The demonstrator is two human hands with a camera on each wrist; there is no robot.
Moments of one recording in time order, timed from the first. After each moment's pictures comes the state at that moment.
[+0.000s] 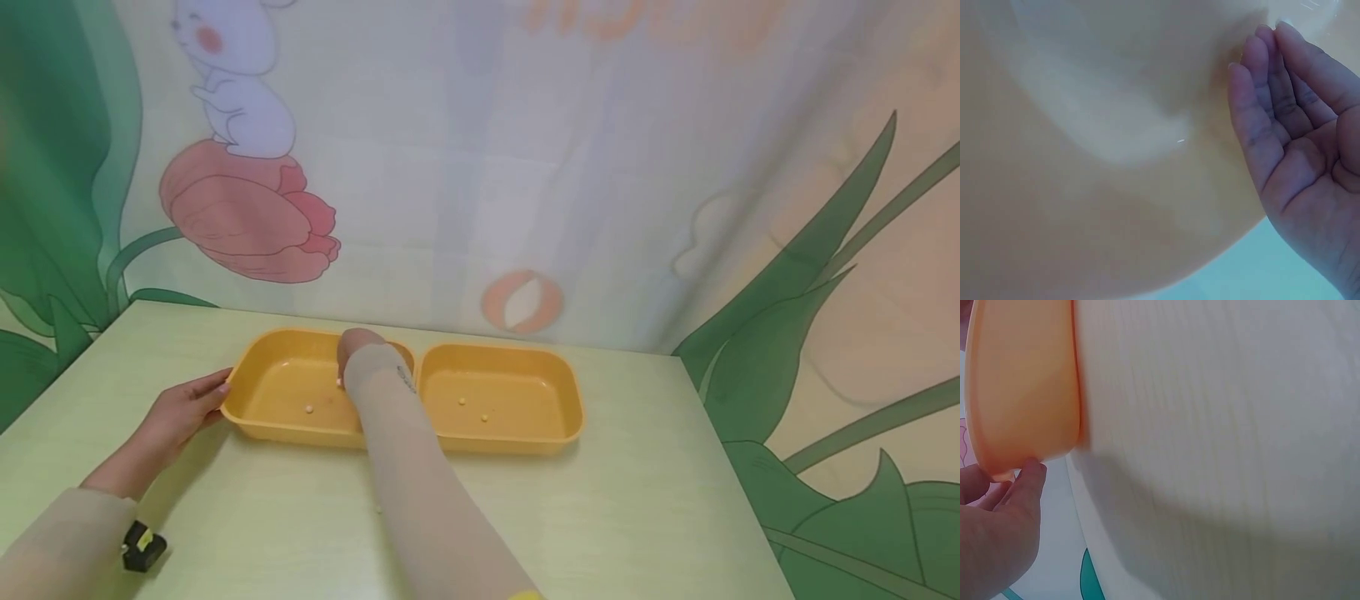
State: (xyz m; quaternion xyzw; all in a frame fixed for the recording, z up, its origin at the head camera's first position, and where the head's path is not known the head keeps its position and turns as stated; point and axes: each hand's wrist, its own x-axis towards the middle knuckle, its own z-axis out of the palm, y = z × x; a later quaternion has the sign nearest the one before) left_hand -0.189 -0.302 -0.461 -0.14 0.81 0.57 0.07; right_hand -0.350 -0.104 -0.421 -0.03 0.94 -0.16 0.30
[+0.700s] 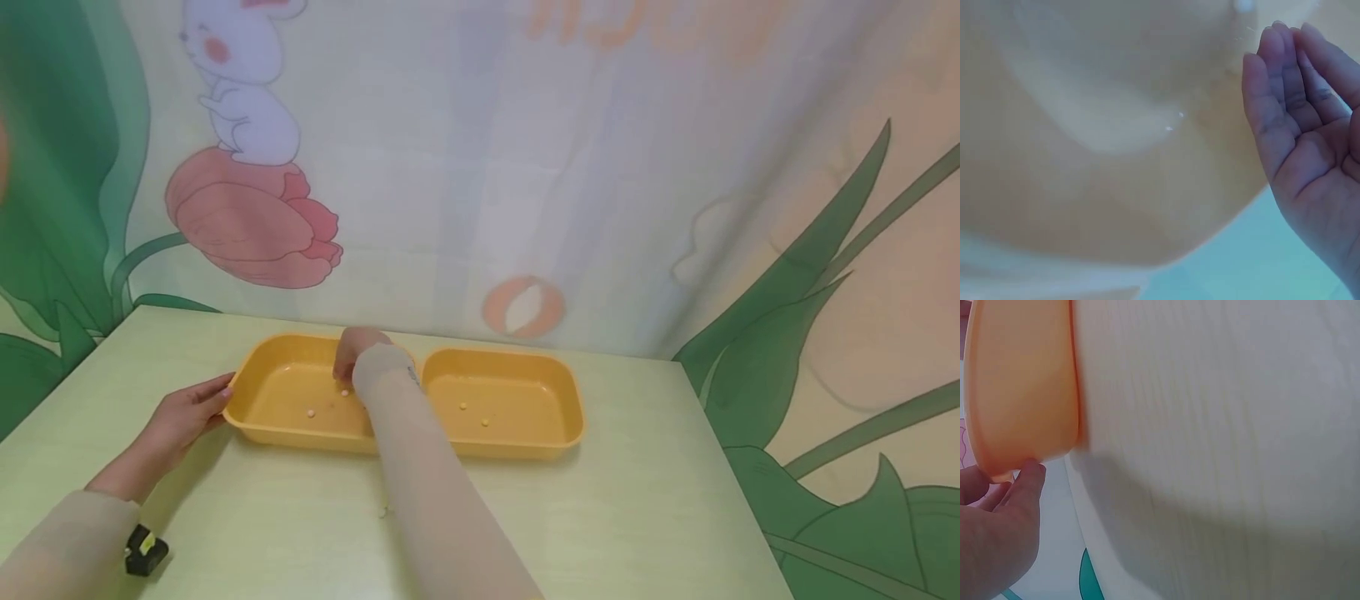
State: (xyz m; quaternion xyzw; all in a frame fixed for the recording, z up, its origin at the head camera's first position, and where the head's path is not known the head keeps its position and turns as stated) left_hand -0.189 -0.301 -0.460 -0.14 0.81 0.56 0.06; right_hand -0.349 -0.096 -0.398 -0.14 0.91 -0.17 0.35
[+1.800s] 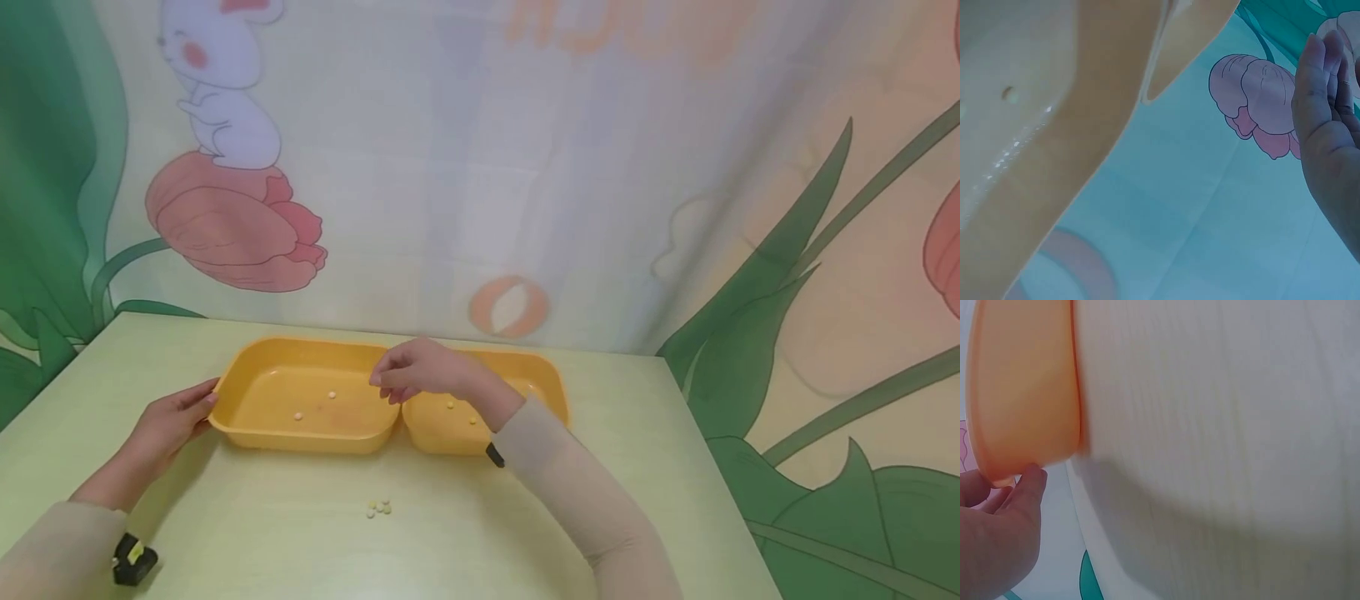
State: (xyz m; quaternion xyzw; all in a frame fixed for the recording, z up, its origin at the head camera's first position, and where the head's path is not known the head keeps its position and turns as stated) left_hand -0.187 -0.297 -0.460 -0.16 0.81 0.56 0.07; right_hand -0.279 0.059 -0.347 -0.31 0.80 -0.40 0.32
